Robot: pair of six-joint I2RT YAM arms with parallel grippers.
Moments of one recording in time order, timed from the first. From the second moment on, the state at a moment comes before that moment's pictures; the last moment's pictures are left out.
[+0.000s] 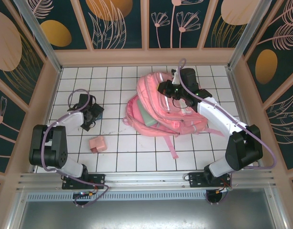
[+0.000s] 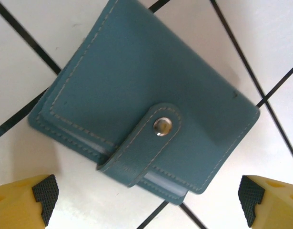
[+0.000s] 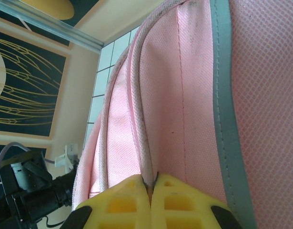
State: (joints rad) left arm -0.08 1.54 0.79 -0.33 -0.06 -1.04; right arm 0.46 1.49 1.18 -0.22 -0.42 0.75
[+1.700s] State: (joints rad) left arm -0.10 1.92 1.19 -0.46 -0.23 -0.77; right arm 0.45 1.49 1.20 -0.24 -0.42 0.74
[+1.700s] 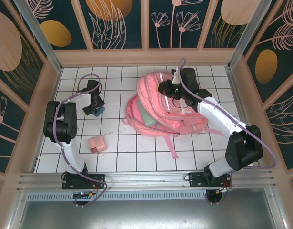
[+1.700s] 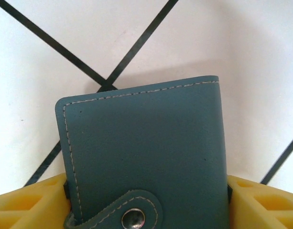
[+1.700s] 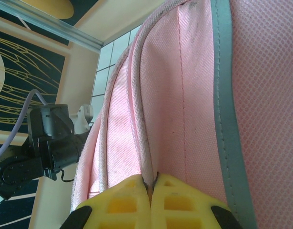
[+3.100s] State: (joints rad) left arm -0.61 2.07 1.60 -0.17 0.30 -1.15; right arm 0.25 1.42 1.21 -0.24 -0.65 0.82
